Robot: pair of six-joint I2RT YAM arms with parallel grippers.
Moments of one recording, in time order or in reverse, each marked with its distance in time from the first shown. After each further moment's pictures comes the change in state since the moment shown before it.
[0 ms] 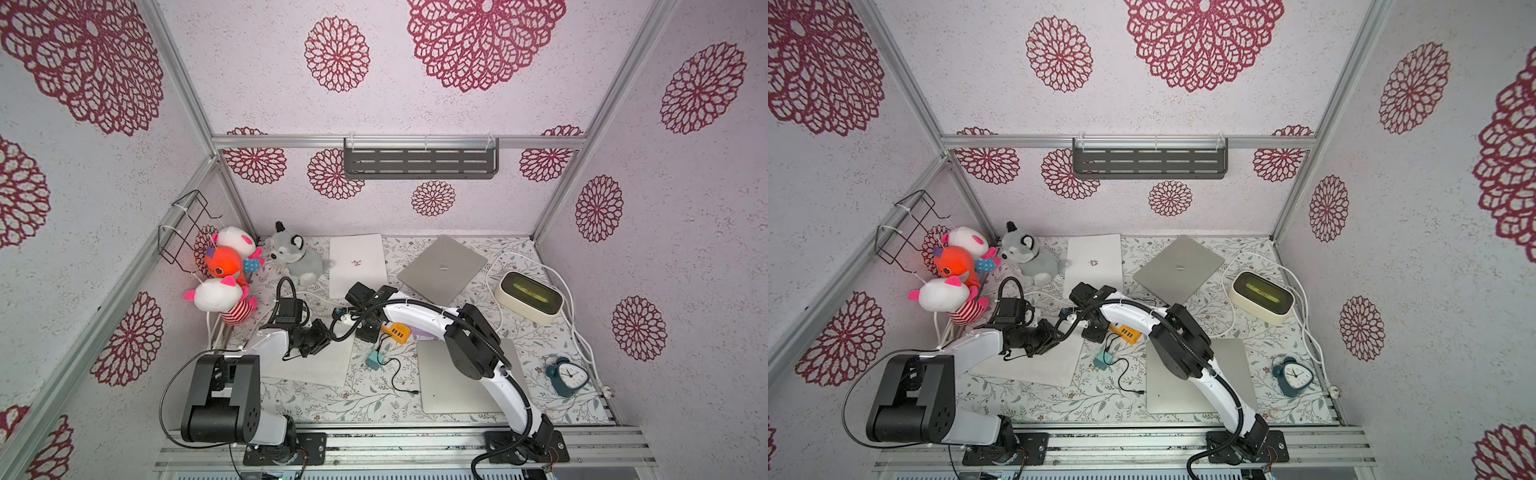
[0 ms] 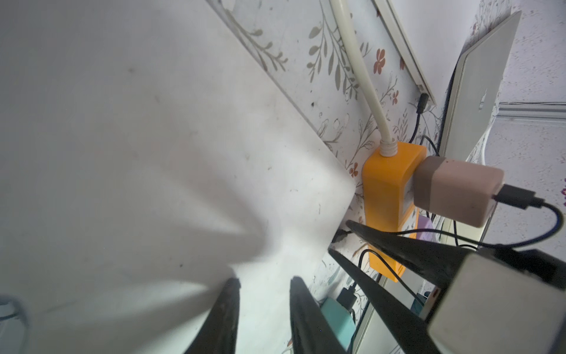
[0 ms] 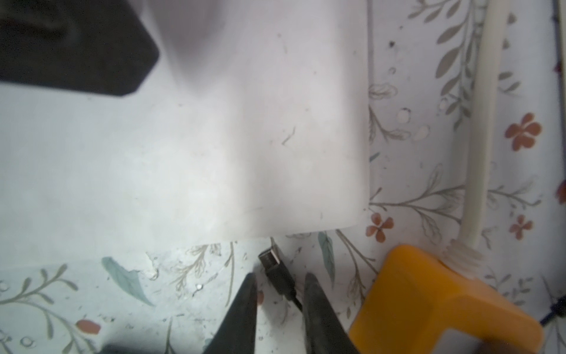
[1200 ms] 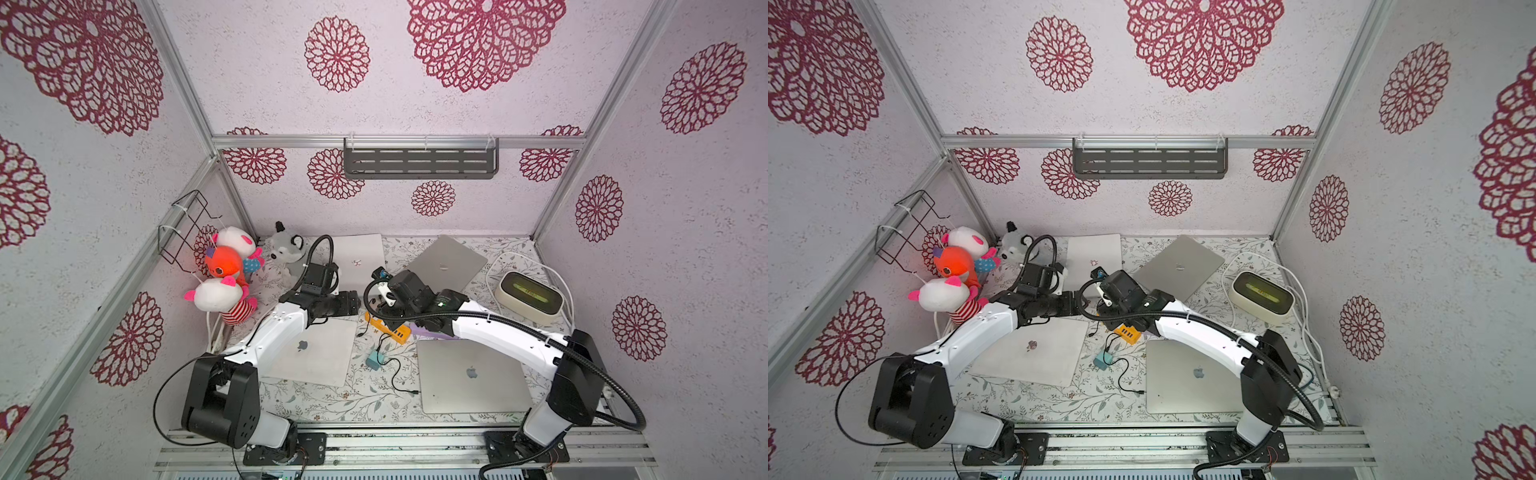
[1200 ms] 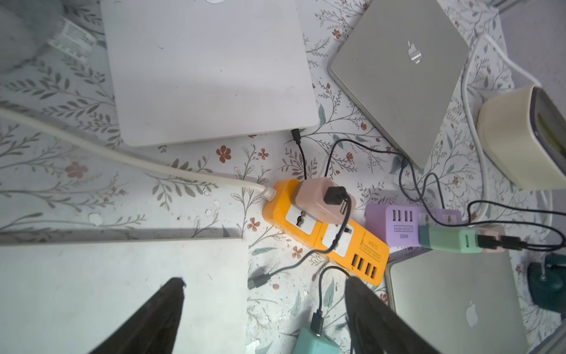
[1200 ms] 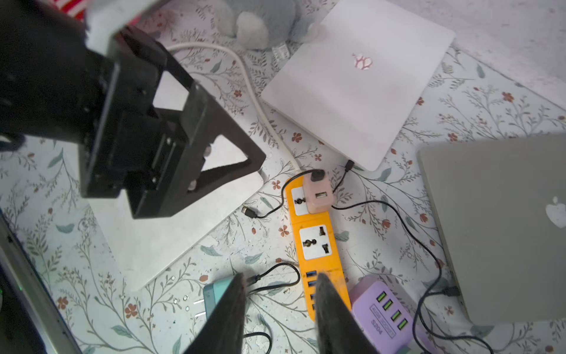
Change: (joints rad) left arm -0.275 0.053 0.405 -0.155 -0.272 0.345; right arm -0.029 -0.721 -0.583 0.365 0.177 0.592
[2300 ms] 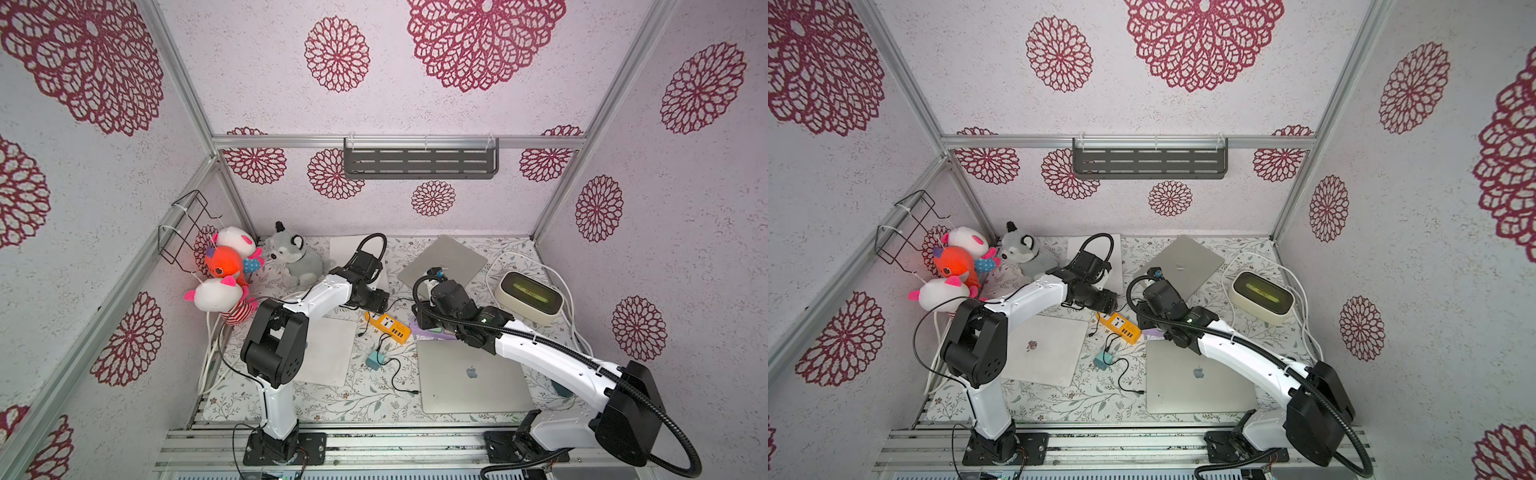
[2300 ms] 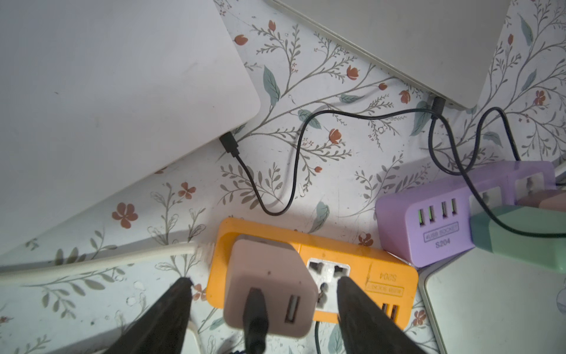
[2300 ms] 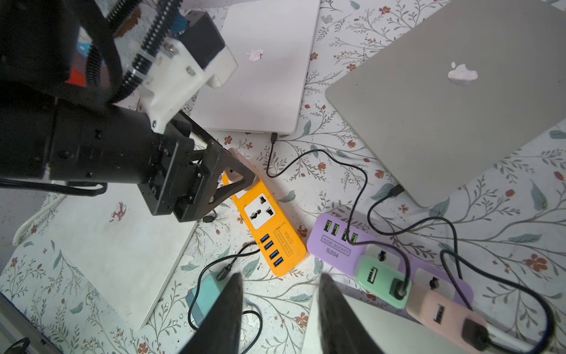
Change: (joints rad) left arm -0.182 0.407 0.381 -0.183 -0.070 0.179; right arm -0.123 -0.264 -0.327 0.105 0.042 0.327
